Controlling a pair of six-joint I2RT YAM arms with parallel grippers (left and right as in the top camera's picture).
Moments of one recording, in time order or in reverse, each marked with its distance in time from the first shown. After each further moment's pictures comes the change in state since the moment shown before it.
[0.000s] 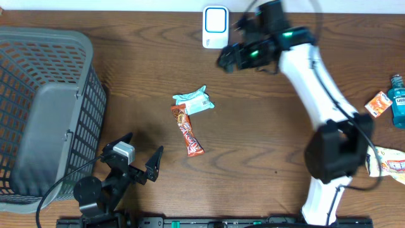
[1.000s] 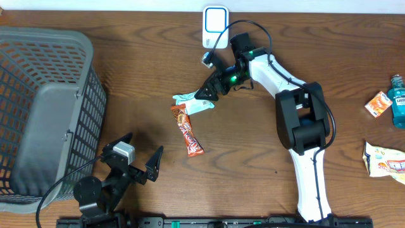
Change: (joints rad) left arm 0.000 0.000 0.000 0.000 0.000 0.000; right arm 0.027 0.351 0.000 0.135 -0.496 -0.446
